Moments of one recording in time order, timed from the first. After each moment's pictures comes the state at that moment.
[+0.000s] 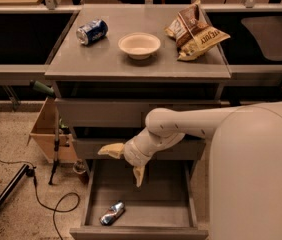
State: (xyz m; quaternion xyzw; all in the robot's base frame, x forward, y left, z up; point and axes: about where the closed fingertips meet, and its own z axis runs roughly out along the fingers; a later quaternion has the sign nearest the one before) arm 0.532 0.080 0.534 -0.16 -0.93 -0.32 0.12
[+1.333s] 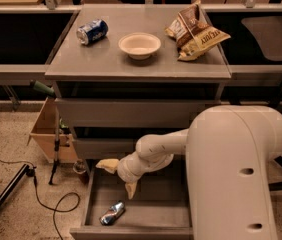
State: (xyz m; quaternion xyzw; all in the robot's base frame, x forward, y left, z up) arm 0.540 0.106 0.429 -0.22 -0.92 -0.32 0.08
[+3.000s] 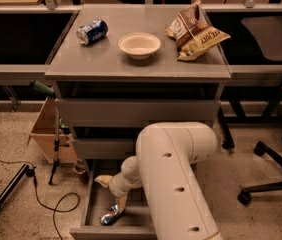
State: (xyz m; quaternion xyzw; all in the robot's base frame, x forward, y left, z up) arm 0.561 0.150 0.250 -0.32 -0.90 -0.28 0.10
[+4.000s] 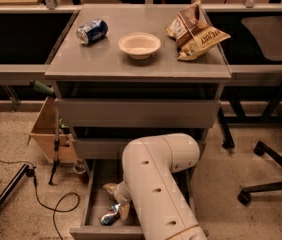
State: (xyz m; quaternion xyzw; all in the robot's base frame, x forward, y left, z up) arm 0.558 0.137 0.157 -0.42 -0.87 -0.22 0.14
